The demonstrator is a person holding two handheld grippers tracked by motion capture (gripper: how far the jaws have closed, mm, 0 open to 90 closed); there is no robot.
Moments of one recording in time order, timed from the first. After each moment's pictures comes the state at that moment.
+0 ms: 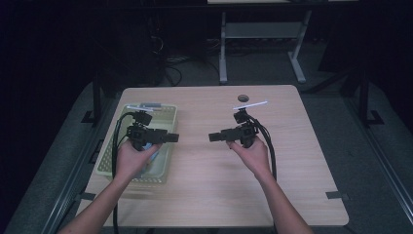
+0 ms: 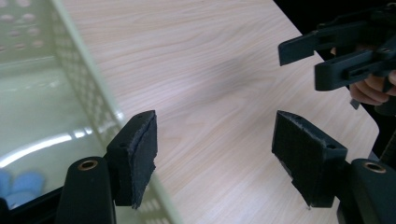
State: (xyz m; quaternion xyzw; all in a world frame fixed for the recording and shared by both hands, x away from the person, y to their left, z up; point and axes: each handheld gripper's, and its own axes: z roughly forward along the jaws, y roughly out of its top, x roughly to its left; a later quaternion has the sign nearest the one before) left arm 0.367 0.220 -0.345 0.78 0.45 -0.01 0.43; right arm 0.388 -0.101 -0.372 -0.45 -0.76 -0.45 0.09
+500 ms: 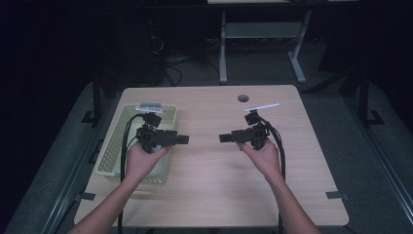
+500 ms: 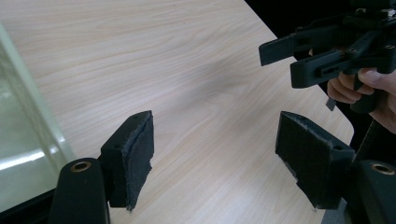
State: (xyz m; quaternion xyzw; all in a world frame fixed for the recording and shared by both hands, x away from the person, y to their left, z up) left arm 0.363 0.197 -0.348 0.78 0.44 -0.03 0.45; right arm 0.383 -0.130 -0.375 -0.47 -0.76 -0.45 0.08
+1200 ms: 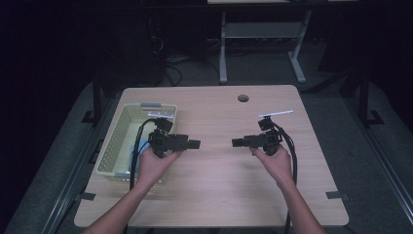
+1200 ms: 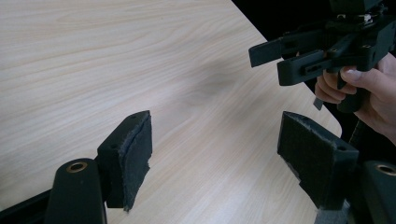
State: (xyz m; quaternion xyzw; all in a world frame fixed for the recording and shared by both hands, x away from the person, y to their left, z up) left arm 0.358 0.171 -0.364 0.78 0.42 -0.05 0.46; right arm 0.374 -0.166 -0.394 -0.49 -0.74 -0.44 0.08
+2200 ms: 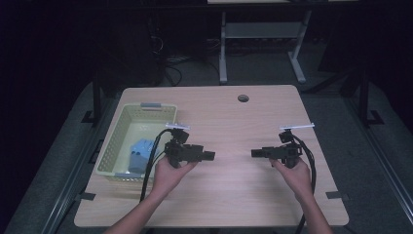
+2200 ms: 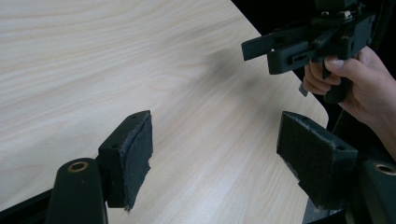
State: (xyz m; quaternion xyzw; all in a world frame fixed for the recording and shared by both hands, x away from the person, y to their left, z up) left arm 0.344 0.132 -0.394 0.79 0.40 -0.09 0.46; right arm 0.350 -0.223 -0.426 -0.52 -0.72 -0.44 0.08
